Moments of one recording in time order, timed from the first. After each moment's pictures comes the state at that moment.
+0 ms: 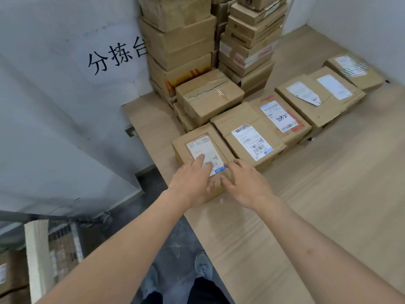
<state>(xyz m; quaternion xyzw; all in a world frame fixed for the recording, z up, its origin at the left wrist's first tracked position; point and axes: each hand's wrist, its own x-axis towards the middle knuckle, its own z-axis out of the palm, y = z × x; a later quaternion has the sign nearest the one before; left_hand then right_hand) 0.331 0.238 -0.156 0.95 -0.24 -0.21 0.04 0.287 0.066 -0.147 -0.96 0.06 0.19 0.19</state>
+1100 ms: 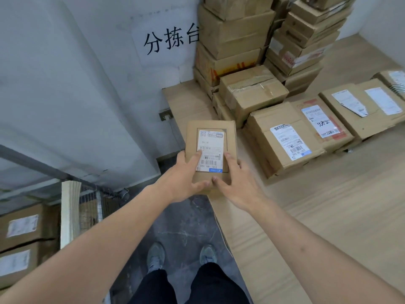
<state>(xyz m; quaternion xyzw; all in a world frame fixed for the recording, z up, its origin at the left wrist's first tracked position) 0.299 0.365 -0.167 0.93 -0.10 -0.25 0.24 0.273 0.162 -0.169 -0.94 0.02 0.16 0.31</state>
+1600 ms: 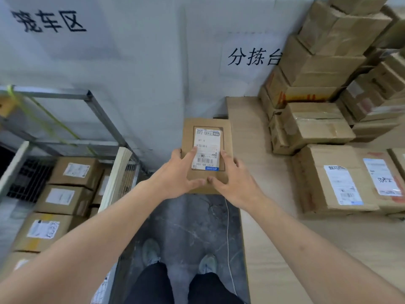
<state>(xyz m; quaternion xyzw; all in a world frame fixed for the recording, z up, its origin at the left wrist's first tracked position) 0.233 0.477 -0.130 0.94 0.08 -0.16 0.27 0.287 0.271 -0.141 -0.92 -0.18 0.20 0.28</state>
